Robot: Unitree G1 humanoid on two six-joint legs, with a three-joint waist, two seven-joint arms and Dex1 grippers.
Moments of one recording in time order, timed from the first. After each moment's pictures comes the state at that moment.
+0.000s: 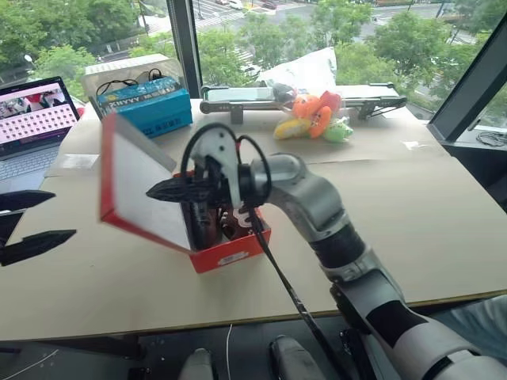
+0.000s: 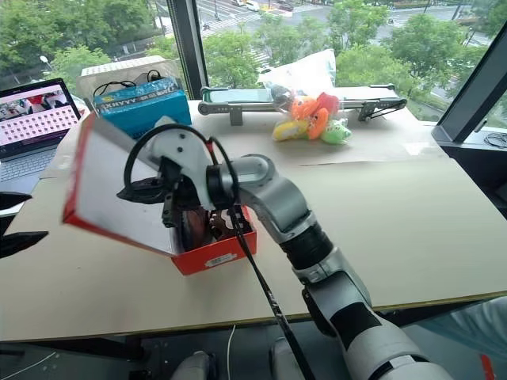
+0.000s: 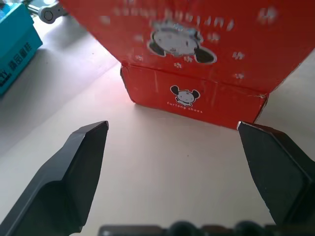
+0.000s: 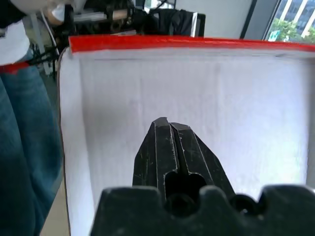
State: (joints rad) left arm 0.11 1.18 0.94 -0.04 -0.62 0.53 -1.41; right arm -1.05 -0.02 0.38 0.12 0.31 0.53 0.95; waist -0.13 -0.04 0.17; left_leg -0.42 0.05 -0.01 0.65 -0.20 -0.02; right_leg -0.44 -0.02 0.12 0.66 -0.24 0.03
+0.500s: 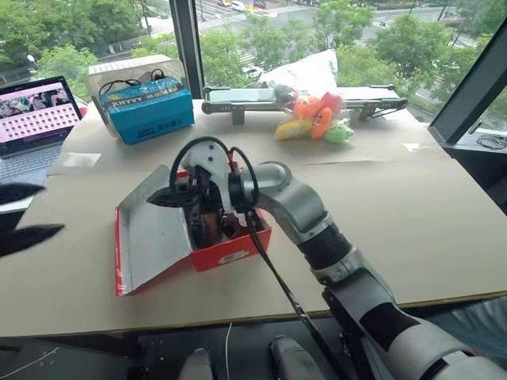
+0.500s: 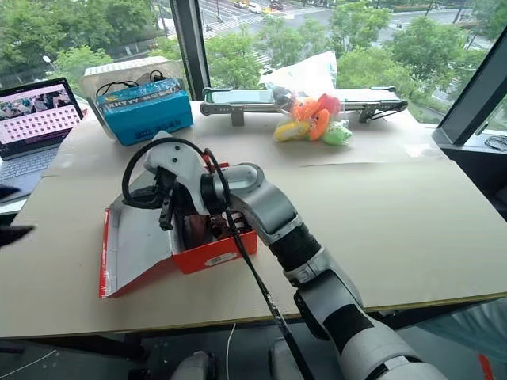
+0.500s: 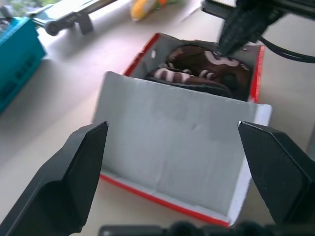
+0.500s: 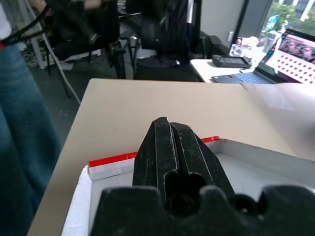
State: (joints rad) left arm 0.12 1.10 0.79 -0.11 -0.67 0.58 -1.43; right arm -1.04 -0.06 0.30 0.14 0.29 0.56 0.88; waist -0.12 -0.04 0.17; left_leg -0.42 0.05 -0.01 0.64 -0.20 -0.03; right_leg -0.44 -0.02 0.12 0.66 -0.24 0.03
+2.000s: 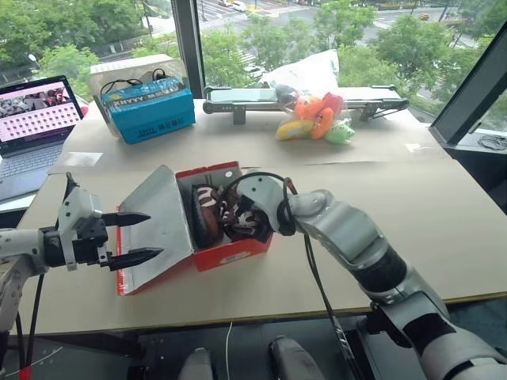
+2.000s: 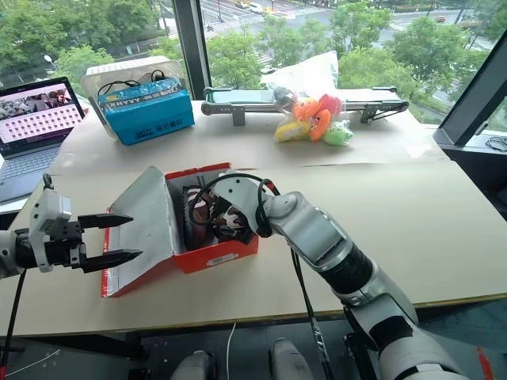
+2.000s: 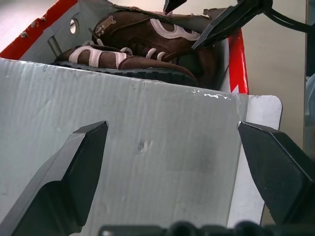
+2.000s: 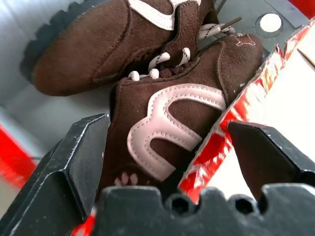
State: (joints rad) left arm -0.07 0.98 0.37 -0.16 -0.58 0.46 -1.23; right arm -0.91 -0.35 0.54 -0.23 0.19 1.21 0.48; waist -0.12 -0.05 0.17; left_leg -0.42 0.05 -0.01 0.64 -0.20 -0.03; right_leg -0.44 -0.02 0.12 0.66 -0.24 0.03
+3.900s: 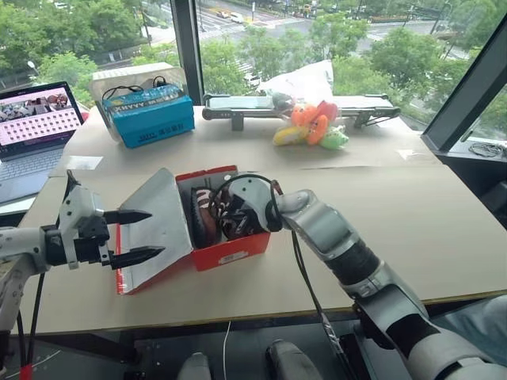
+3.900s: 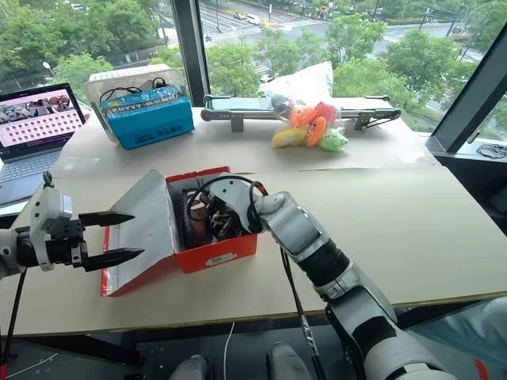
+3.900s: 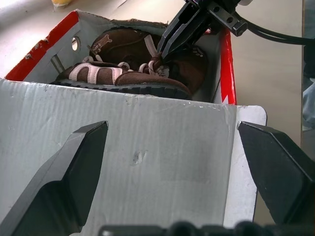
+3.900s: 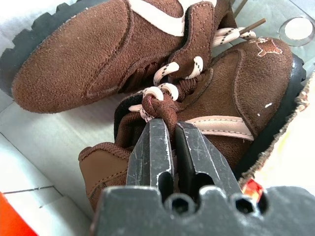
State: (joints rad) left arm -0.08 0.98 0.37 -0.17 -0.58 0.45 -1.22; right arm -0.93 -0.23 0.50 -0.02 0.08 1.10 0.62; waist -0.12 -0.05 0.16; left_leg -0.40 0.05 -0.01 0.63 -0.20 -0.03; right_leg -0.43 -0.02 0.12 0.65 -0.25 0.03
